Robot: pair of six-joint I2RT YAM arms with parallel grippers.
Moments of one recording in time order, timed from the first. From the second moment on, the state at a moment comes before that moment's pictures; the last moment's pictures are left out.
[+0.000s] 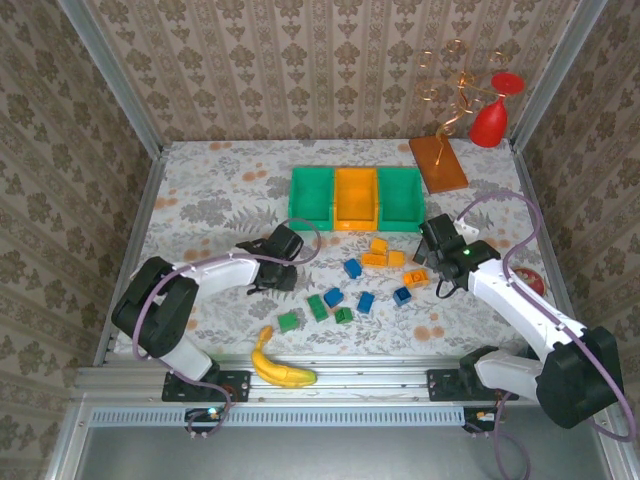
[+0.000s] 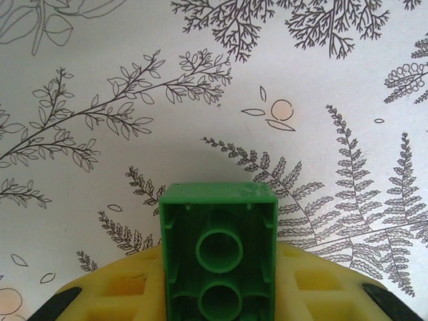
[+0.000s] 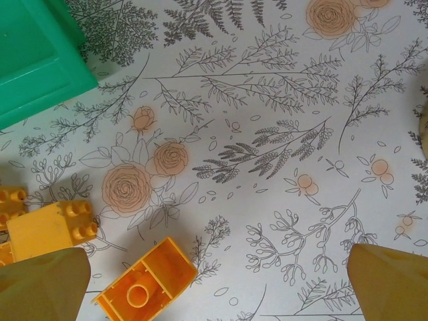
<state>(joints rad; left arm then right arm) -0.68 1.58 0.82 -0.47 -0.10 -0.37 0.37 1.16 0.81 -0.79 0.44 0.82</state>
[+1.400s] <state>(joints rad) -0.61 1.98 1.51 -0.37 -0.20 -0.22 0.50 1.21 0.84 -0.77 0.45 0.81</state>
